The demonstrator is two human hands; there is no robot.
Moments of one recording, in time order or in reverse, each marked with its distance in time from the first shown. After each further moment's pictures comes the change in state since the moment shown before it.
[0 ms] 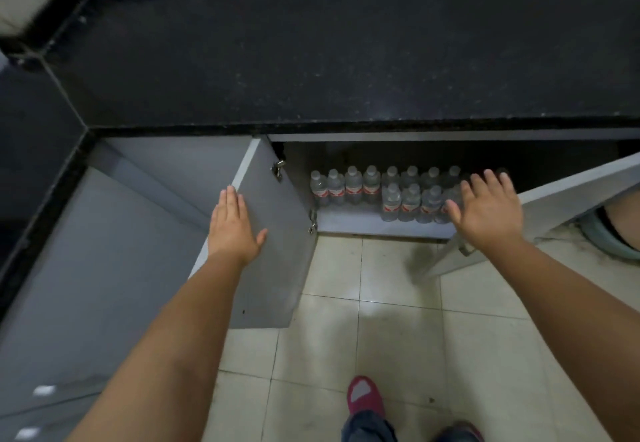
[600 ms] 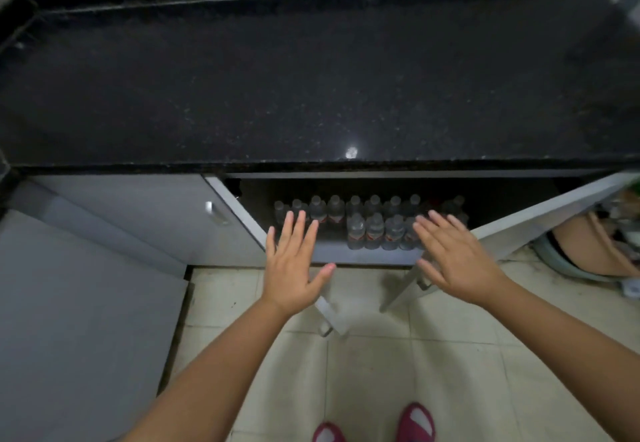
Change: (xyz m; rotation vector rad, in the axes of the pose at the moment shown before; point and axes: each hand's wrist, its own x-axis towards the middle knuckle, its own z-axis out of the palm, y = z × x) left_hand -0.009 0.133 0.001 -0.347 0.356 0.553; right_hand 0.005 0.047 0.025 0.025 0.204 -0.313
